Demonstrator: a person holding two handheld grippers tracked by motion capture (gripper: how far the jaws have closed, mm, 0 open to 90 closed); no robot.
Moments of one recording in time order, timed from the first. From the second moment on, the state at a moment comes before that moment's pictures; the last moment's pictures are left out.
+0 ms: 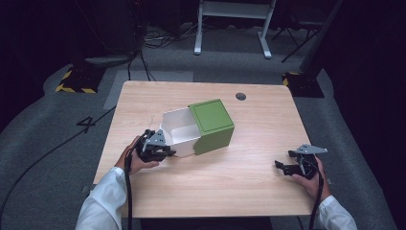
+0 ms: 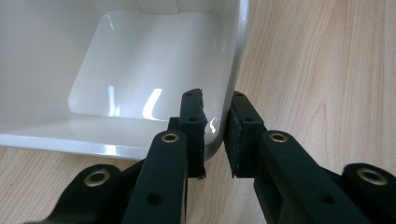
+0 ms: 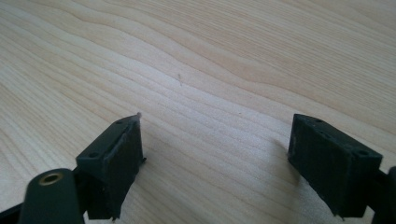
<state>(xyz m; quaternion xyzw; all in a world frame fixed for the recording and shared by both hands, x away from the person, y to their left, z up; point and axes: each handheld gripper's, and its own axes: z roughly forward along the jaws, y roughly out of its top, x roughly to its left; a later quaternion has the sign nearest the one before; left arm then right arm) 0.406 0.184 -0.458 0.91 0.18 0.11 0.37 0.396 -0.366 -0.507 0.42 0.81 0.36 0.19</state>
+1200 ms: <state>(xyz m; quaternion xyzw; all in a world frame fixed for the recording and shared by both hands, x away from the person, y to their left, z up) 0.366 0.227 -0.413 0.86 0.27 0.22 0.36 0.396 -0.366 -0.507 0.42 0.81 0.36 0.19</state>
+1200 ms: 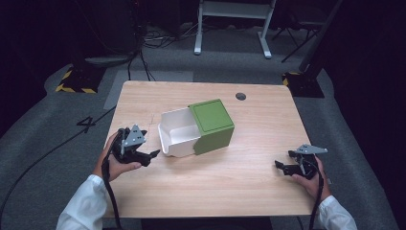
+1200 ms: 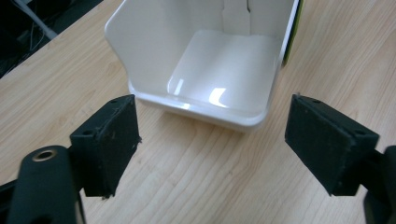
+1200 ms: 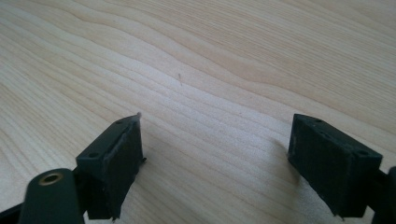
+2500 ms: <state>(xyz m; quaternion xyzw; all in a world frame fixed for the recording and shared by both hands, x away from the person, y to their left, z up) 0.329 0.276 -0.507 0.82 0.43 0.17 0.33 0.395 -0.366 -0.507 0.41 0.81 0.36 0.19</state>
